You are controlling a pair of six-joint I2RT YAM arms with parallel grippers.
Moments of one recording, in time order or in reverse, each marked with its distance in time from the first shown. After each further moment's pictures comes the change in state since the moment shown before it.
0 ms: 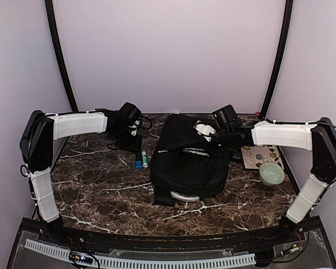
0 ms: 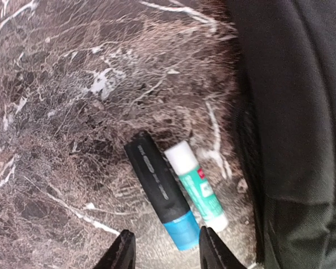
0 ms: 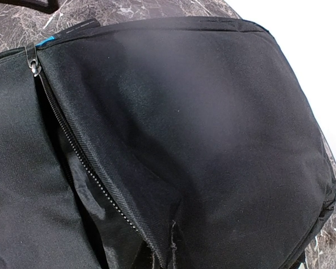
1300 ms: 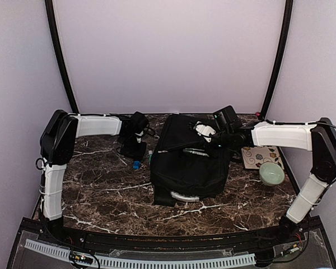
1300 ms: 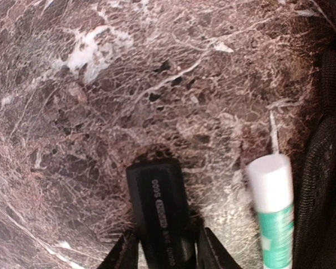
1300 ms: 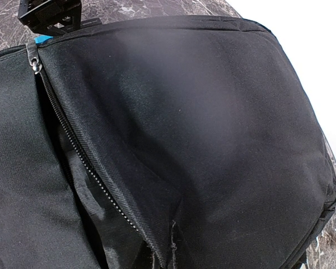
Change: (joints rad) left arm 0.026 0.258 0.154 -0.067 -0.007 -0.116; right arm 0.000 0.000 -0.013 0.014 -0.003 -0.004
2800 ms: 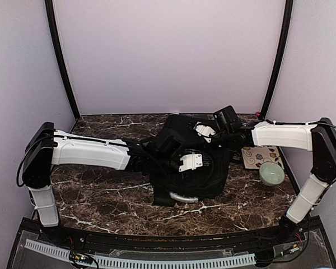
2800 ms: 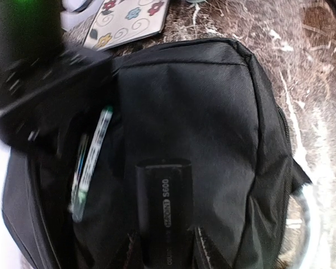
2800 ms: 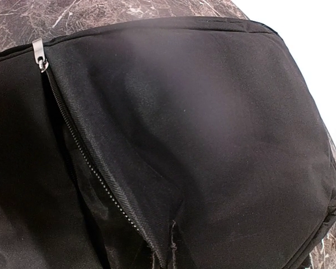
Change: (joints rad) left arm -0.495 -0.296 -0.267 0.530 0.083 0.981; right arm 0.000 -0.003 0.000 -0.010 -0.031 0.005
